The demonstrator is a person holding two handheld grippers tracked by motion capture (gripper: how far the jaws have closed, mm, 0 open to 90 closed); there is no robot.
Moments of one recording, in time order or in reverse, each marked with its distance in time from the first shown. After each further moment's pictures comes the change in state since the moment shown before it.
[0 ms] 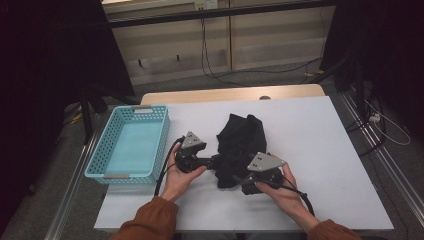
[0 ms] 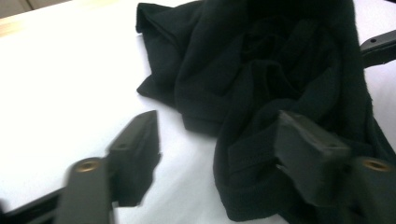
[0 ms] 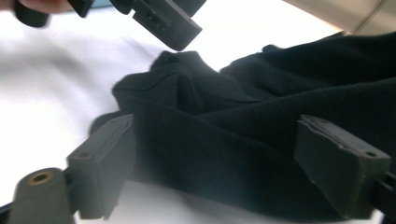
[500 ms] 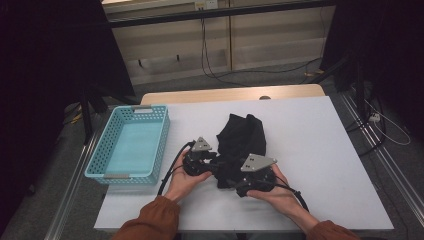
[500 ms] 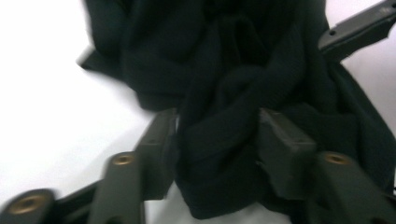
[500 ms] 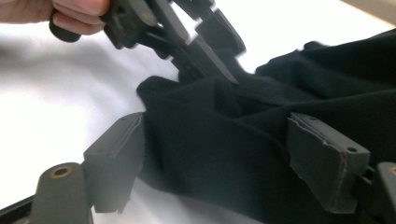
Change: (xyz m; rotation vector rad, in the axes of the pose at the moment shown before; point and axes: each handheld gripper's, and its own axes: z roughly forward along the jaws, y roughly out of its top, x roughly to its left) left arm -0.011 -0.010 0.025 0.132 -0.126 0.022; right arm 0.006 0.000 0.018 0.052 0.106 -0.009
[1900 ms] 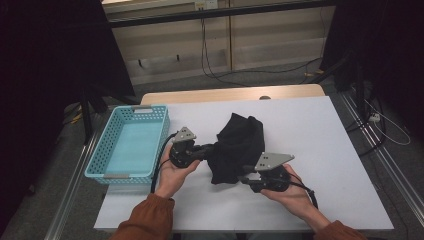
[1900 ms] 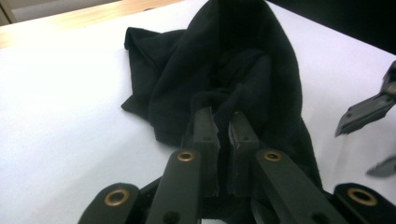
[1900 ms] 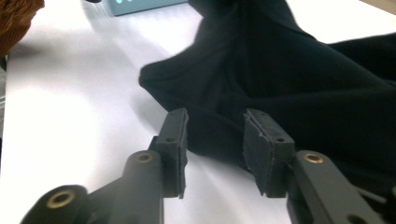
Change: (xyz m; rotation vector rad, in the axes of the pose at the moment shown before) left arm 0.006 0.022 -0.054 -0.178 0.031 -0.070; right arm -0.010 0.005 -0.039 -0.015 0.108 0.025
